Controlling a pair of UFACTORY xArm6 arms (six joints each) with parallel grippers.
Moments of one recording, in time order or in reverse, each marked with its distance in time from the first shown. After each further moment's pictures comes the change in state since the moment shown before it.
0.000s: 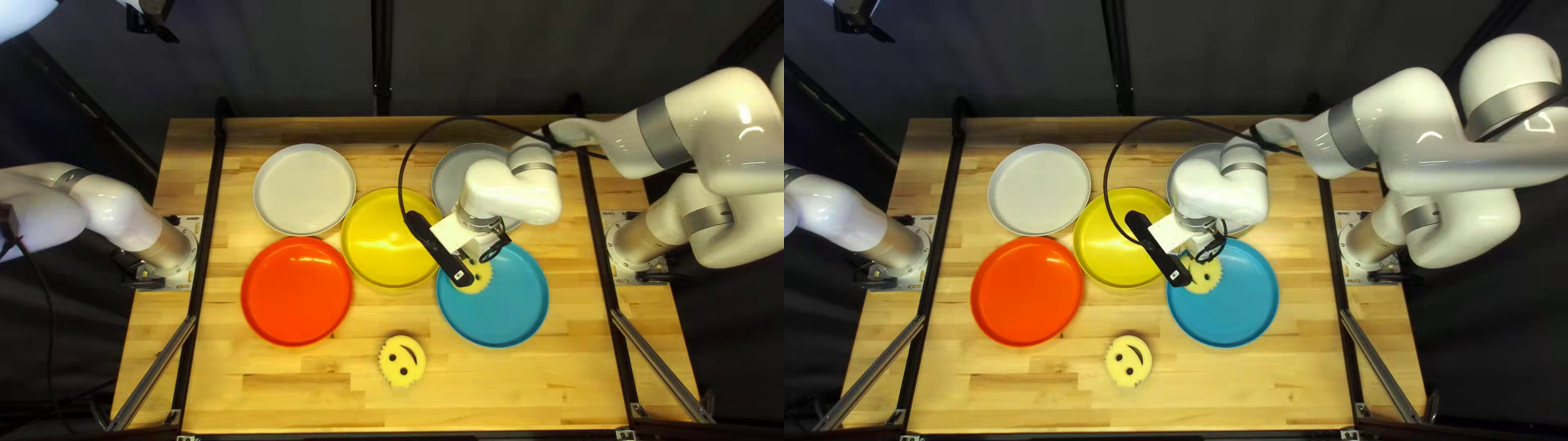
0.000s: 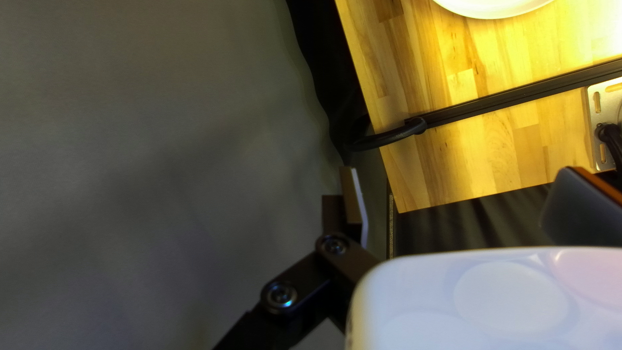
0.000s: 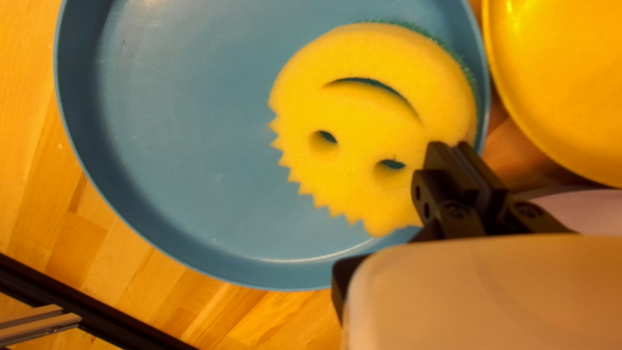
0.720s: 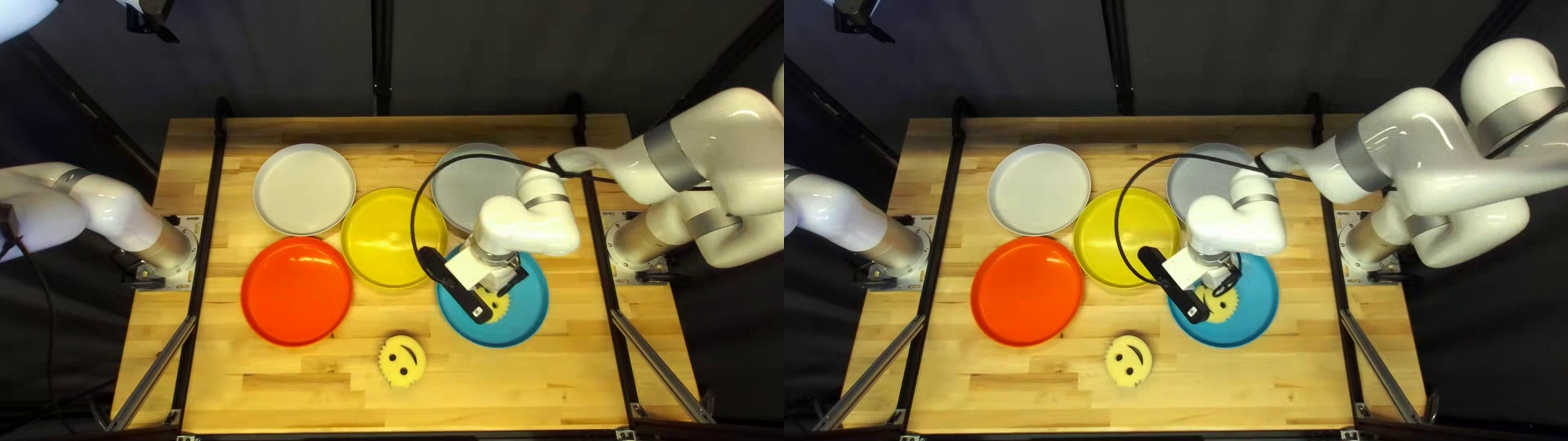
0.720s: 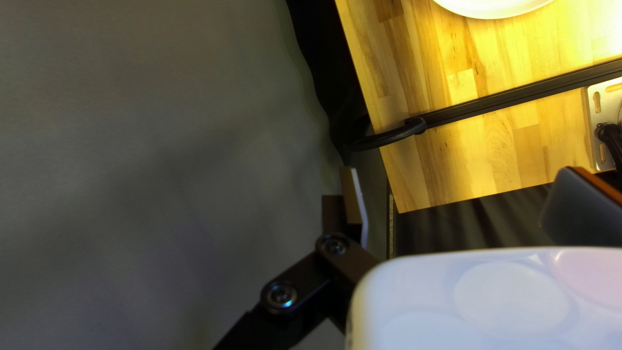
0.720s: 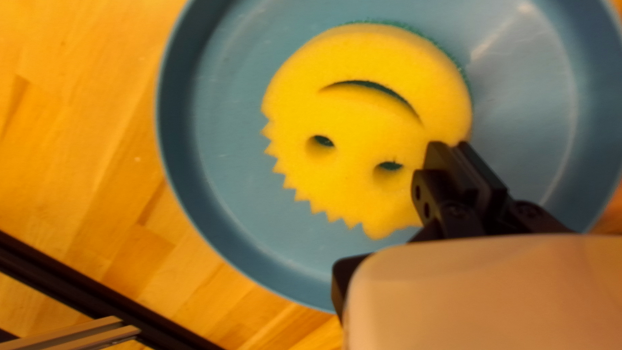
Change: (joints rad) left arm 0.000 0.000 0.000 0.000 0.000 0.000; right arm 0.181 -0.088 0.139 0.077 -0.027 0.120
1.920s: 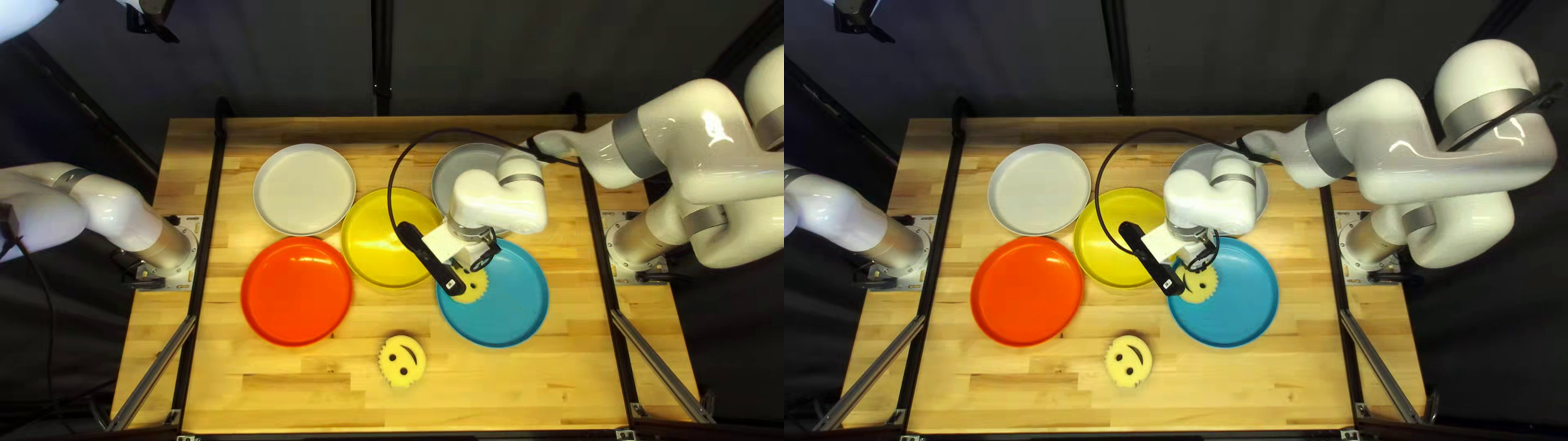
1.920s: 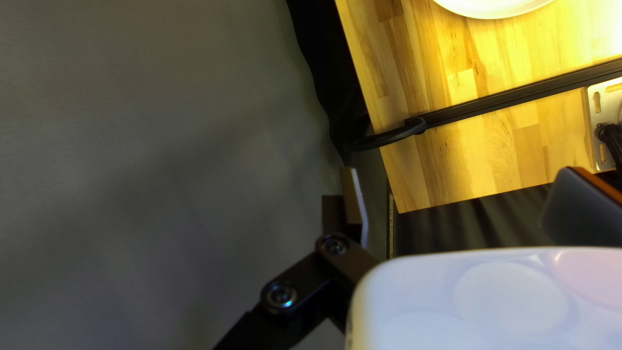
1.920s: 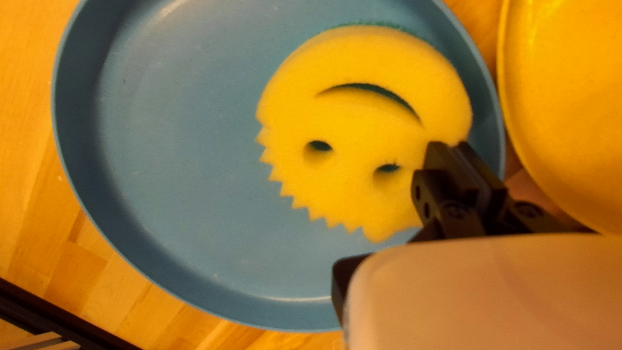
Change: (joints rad) left arm 0.000 0.000 0.000 0.000 0.000 0.000; right arm -0.134 0.141 -0.148 -0.041 -0.010 -0.118
